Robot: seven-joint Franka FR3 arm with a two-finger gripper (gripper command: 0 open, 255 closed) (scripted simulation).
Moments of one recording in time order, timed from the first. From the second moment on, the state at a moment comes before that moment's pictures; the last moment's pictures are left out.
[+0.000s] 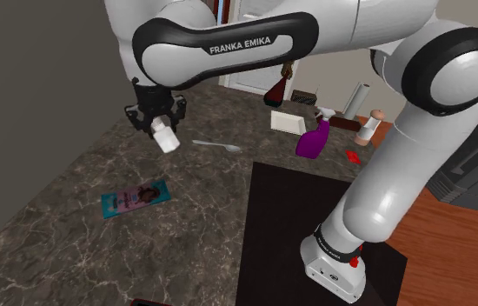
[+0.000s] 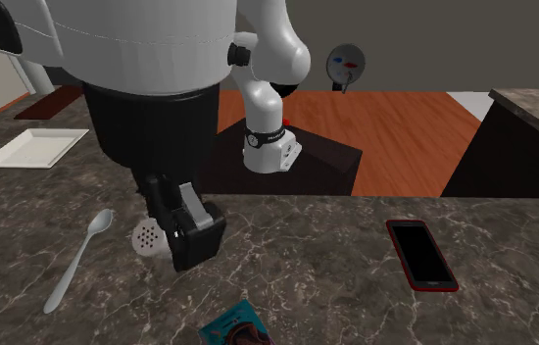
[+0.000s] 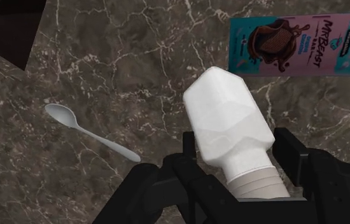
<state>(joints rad) 0.08 0.07 0.50 -1.82 -0.21 1.85 0.94</state>
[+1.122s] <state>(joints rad) -0.06 -0.40 0.24 -2.32 -0.08 1.97 0.49</state>
